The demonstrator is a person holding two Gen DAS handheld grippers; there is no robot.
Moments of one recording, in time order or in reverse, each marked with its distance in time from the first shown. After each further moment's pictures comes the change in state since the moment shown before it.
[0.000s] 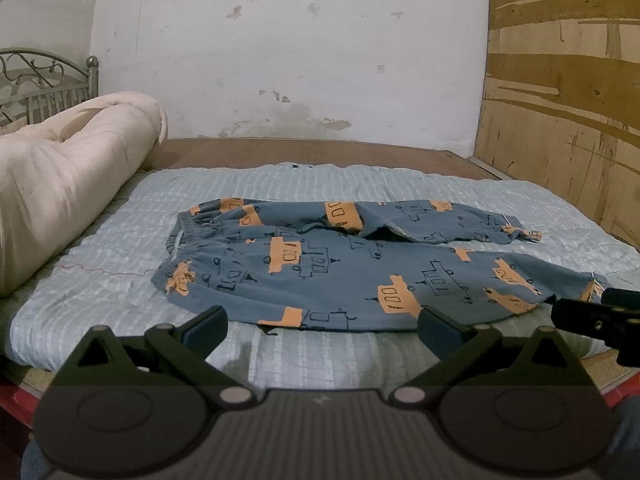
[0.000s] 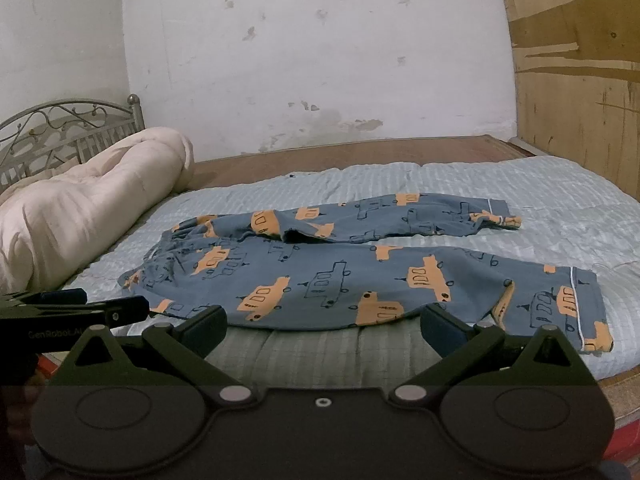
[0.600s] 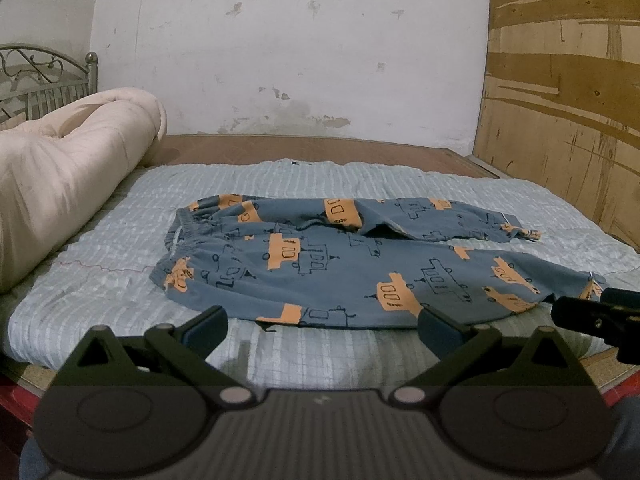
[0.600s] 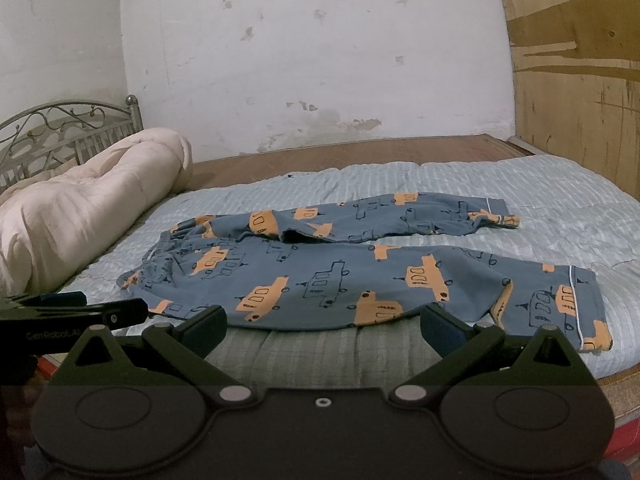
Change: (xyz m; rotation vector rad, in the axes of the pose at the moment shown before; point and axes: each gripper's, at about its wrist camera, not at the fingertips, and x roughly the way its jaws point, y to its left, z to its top) left arm 0.000 0.002 0.000 -0.005 0.007 -0.005; right arm 0.000 -0.001 0.000 0.004 0.000 -0.003
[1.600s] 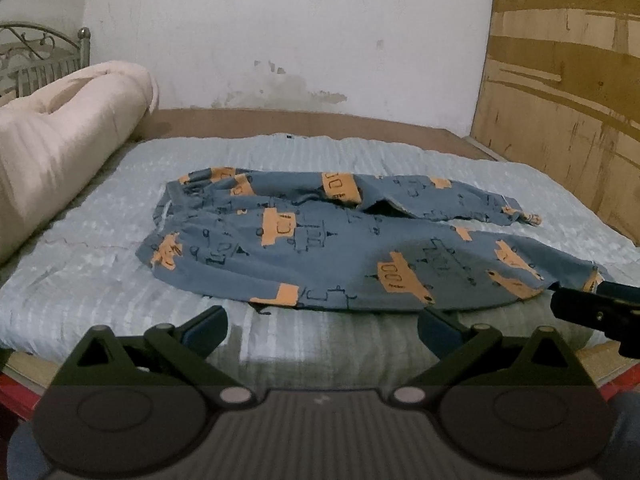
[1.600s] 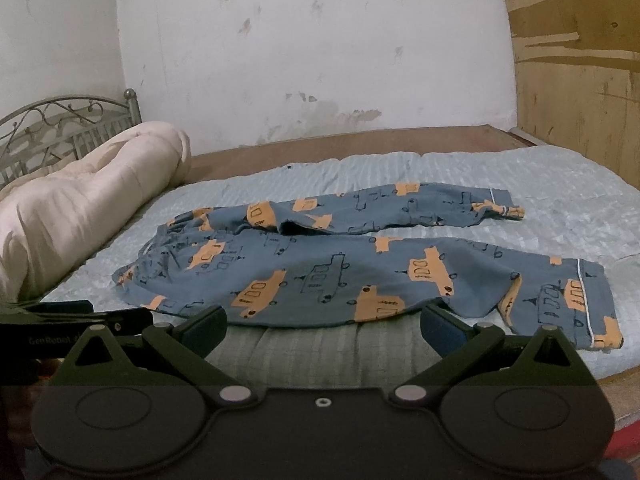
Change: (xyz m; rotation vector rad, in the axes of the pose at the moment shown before) left arm 0.024 0.009 -0.003 -0.019 0.083 -0.032; right arm 0.016 -0.002 -0.001 0.002 0.028 0.003
